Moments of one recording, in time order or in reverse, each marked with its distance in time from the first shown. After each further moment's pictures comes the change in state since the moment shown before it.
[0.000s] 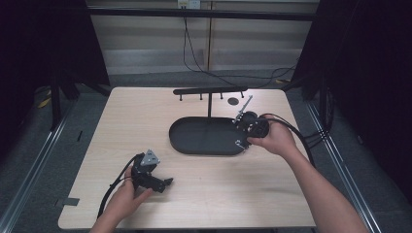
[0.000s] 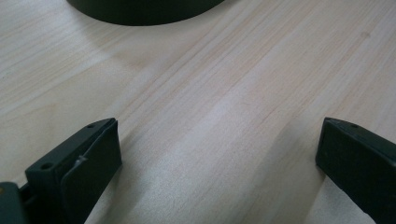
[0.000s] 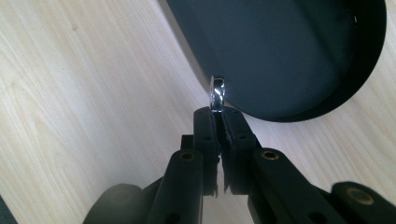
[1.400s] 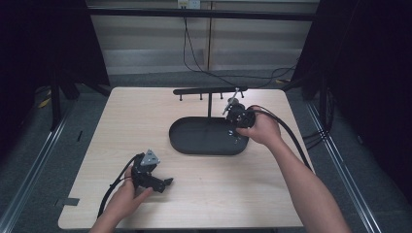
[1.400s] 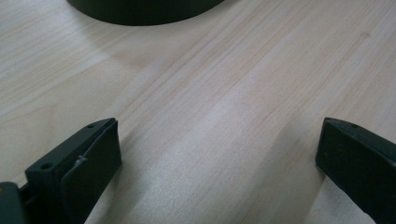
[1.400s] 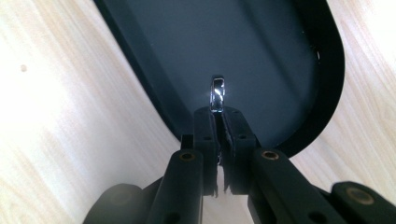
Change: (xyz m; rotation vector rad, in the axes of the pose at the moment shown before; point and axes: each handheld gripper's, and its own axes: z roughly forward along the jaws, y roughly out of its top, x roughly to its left) left arm 0.000 0.000 0.000 -0.007 0.002 -0.004; right arm -0.019 0.040 0.019 0.022 -0.065 0.016
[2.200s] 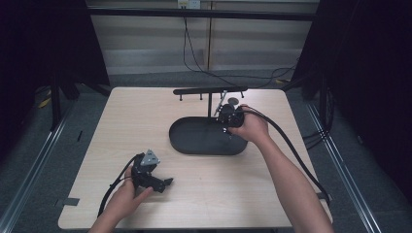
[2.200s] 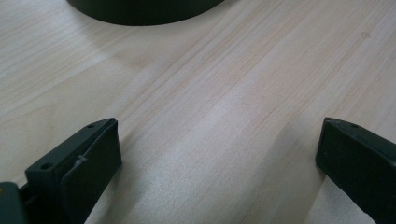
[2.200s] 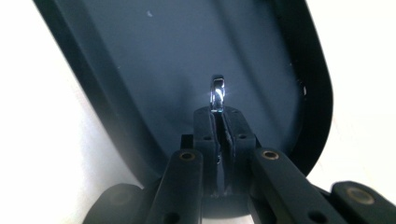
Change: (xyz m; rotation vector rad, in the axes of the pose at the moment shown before) left arm 0.000 0.000 0.000 -0.001 0.003 -0.001; right arm -0.006 0.025 0.031 0.016 -0.077 -0.081
